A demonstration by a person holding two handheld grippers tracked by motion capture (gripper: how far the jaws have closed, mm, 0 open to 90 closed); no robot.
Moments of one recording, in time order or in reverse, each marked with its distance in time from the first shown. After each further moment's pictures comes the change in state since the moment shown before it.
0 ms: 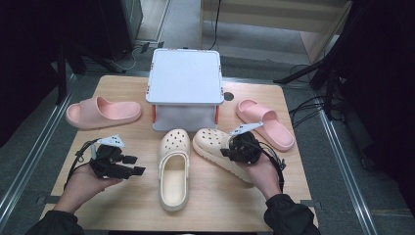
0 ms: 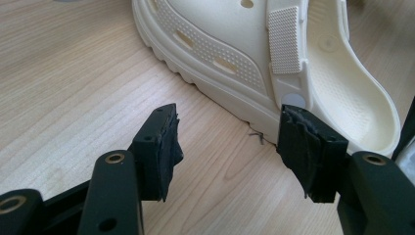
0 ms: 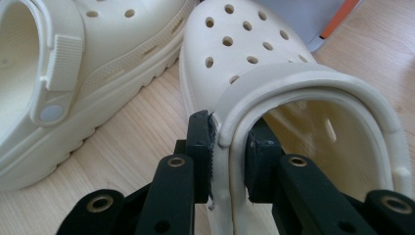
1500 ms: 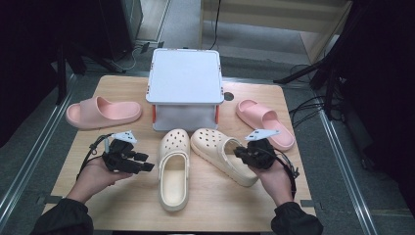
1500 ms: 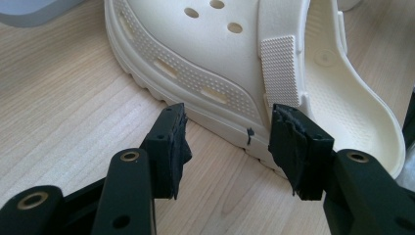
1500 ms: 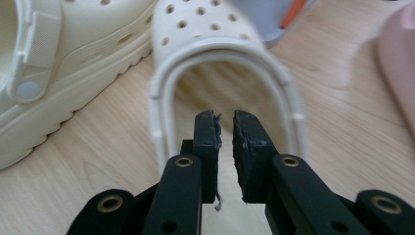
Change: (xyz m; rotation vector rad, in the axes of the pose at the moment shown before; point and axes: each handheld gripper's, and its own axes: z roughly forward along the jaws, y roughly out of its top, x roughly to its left) left arm 0.002 0.023 0.022 0.032 -0.049 0.052; right arm -0.016 -0.030 -0.029 -0.078 -0.095 0.015
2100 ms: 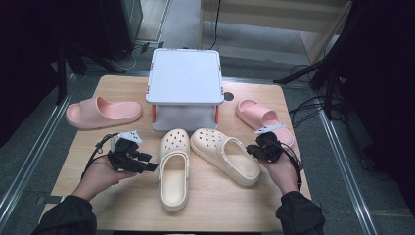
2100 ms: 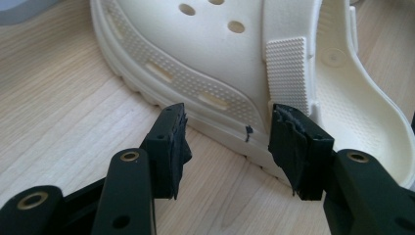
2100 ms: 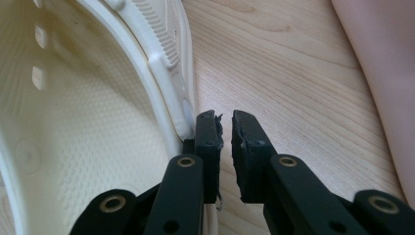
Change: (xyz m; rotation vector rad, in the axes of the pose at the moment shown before) left arm -0.001 0.006 0.015 0.035 -0.008 0.009; right arm -0.053 -0.017 0.032 0.131 -0.033 0.094
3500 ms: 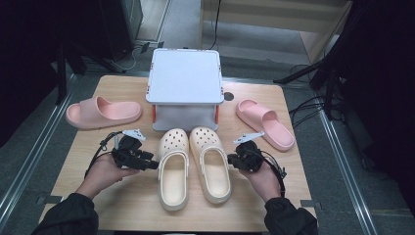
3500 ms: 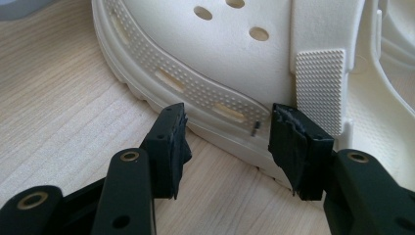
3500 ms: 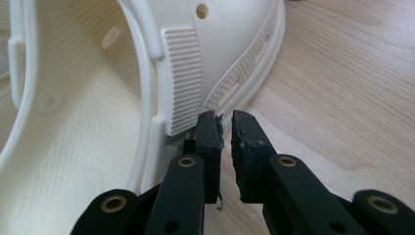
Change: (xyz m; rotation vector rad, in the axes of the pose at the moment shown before) left arm 0.010 0.005 0.009 0.015 0.000 -0.030; right arm 0.067 0.004 0.011 0.010 0.104 -0.064
